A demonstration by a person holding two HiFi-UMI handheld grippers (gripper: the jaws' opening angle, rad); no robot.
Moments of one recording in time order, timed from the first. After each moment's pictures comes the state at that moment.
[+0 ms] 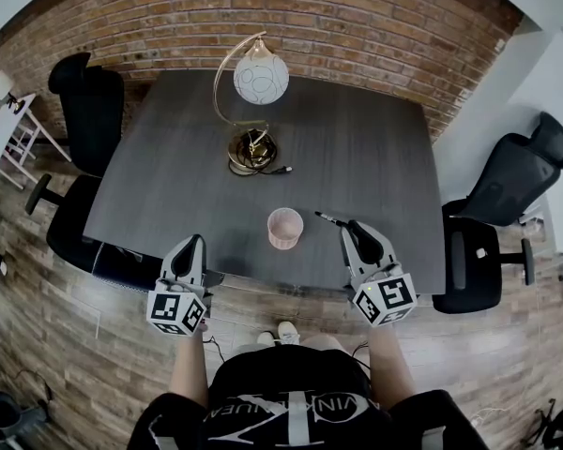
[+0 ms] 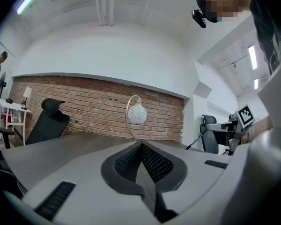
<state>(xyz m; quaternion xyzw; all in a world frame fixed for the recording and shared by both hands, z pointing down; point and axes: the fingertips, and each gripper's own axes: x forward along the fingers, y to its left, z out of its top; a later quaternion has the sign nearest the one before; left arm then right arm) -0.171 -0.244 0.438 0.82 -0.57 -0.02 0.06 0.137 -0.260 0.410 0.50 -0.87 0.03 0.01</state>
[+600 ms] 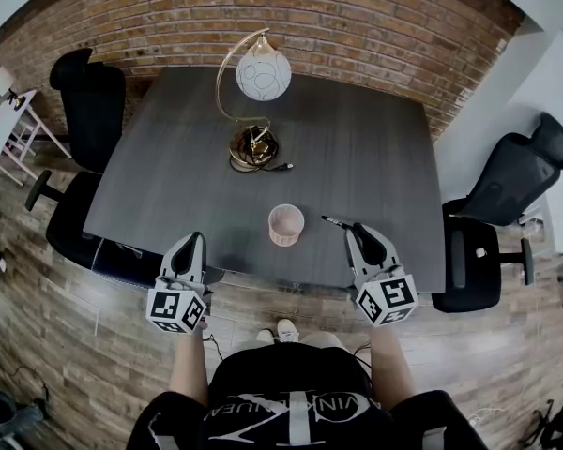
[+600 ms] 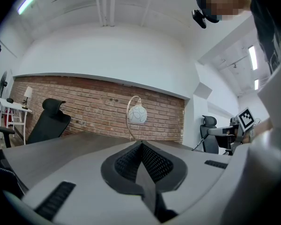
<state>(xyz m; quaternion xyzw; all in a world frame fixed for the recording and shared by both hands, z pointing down) -0.174 -0.240 0.438 0.82 -0.57 -0.03 0.06 0.148 -0.253 0.427 0.52 -0.86 0.04 0.03</state>
